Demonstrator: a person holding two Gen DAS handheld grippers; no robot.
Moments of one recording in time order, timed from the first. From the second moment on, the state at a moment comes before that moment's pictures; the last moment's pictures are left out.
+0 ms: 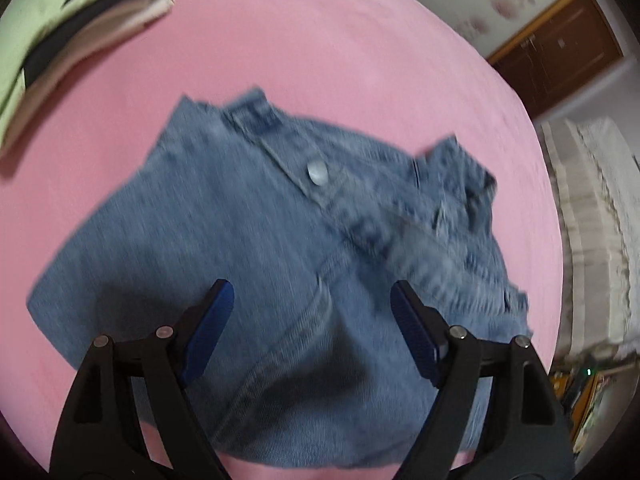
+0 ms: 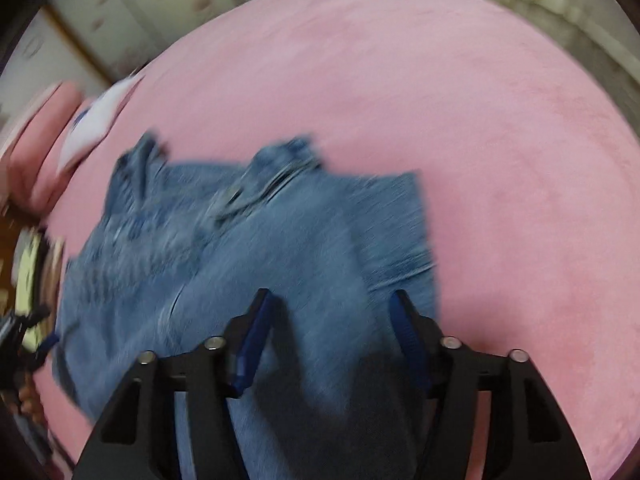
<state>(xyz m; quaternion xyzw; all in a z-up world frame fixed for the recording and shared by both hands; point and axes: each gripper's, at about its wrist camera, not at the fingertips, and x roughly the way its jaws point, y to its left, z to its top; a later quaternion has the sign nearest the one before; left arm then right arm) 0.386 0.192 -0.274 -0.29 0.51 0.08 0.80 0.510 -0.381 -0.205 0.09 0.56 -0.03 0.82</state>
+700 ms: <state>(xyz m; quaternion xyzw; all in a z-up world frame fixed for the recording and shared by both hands) 0.340 0.169 -0.265 -0.18 0.56 -0.02 0.81 0.410 -0.286 -0.150 0.02 0.46 -0.12 0.88</state>
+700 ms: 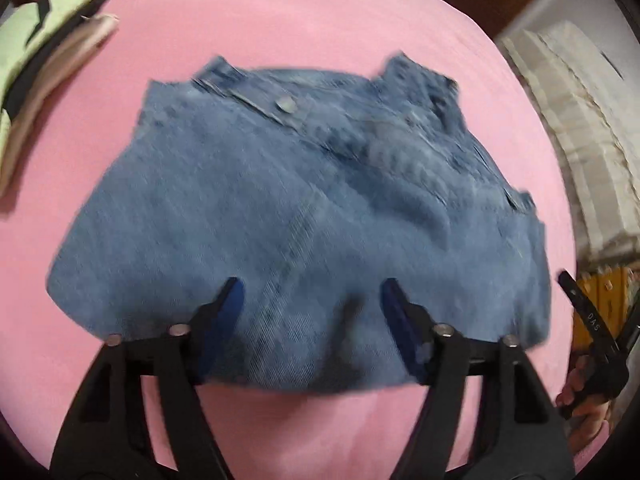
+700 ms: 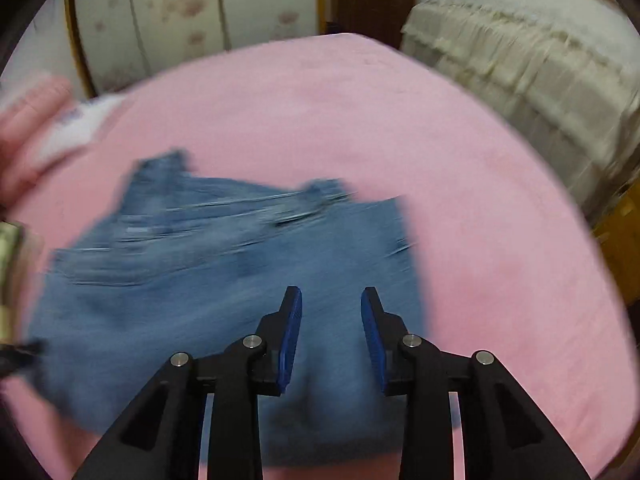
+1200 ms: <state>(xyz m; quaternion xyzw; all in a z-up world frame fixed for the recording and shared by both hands) 0.320 0.131 -0.304 -0.11 0.61 -0.05 0.78 0.375 -0.148 -0.264 0.17 0.54 0.08 0.82</state>
